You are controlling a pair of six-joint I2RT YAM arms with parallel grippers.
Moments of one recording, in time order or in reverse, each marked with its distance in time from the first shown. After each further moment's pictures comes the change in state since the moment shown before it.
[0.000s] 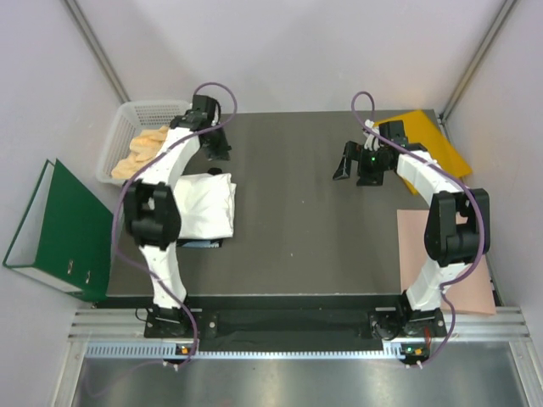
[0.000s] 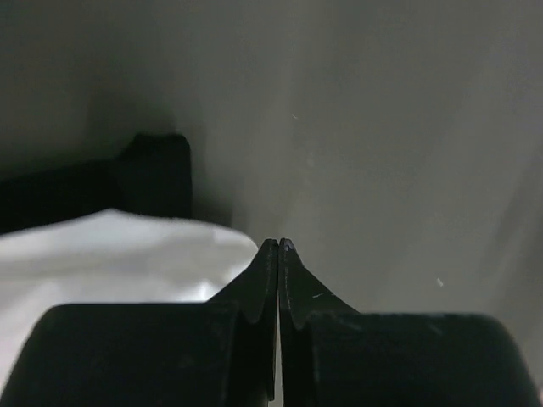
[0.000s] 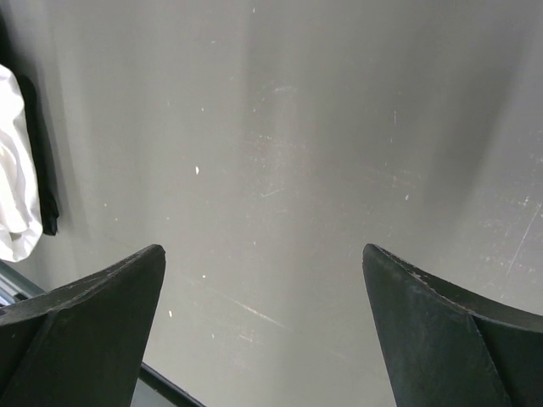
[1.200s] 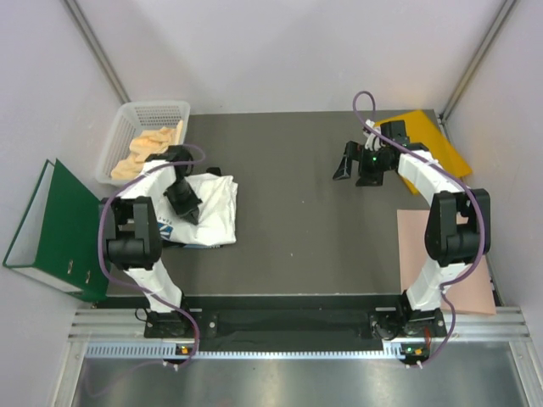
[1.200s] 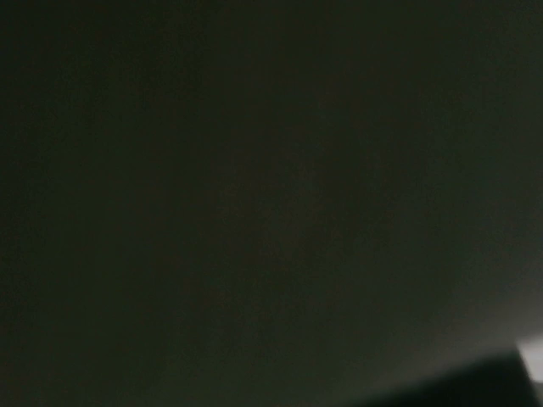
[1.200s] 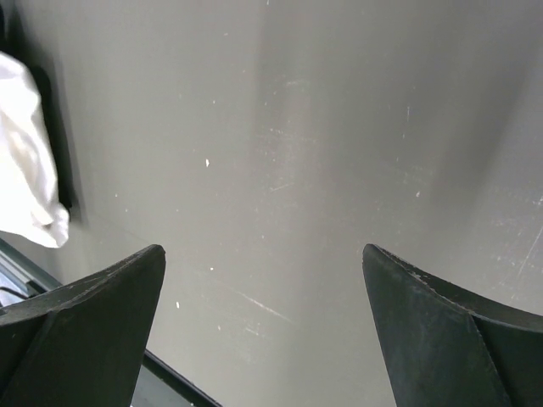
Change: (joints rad) left arm 0.120 -0.158 -0.454 -0.258 -0.177 -0.090; right arm -0.016 0.000 0.000 -0.010 -0.045 -0.008
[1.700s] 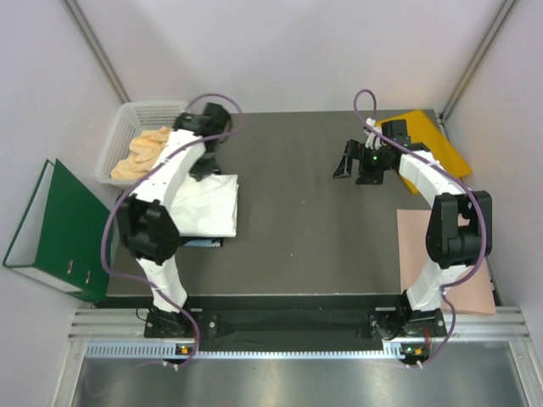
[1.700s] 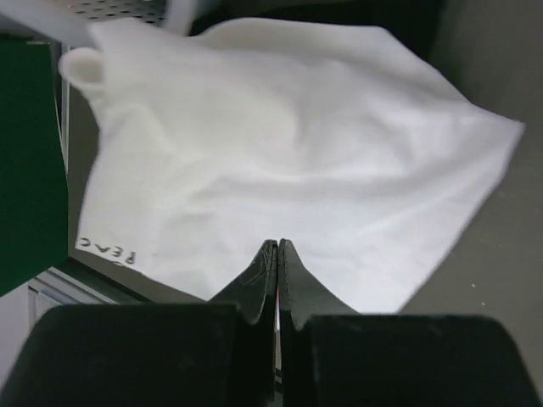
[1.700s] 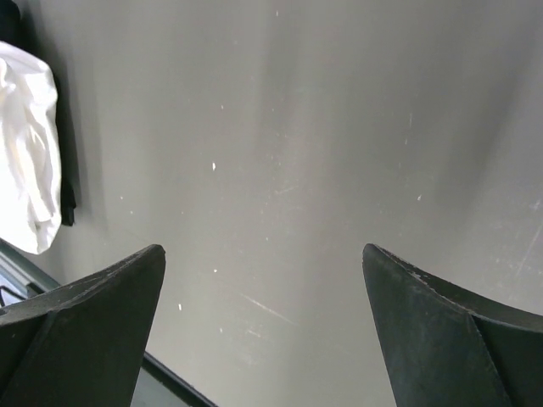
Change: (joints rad) left arm -0.318 0.144 0.555 -0.258 -0.427 0.015; right arm 0.000 -0.027 -0.005 0.016 0.006 0.001
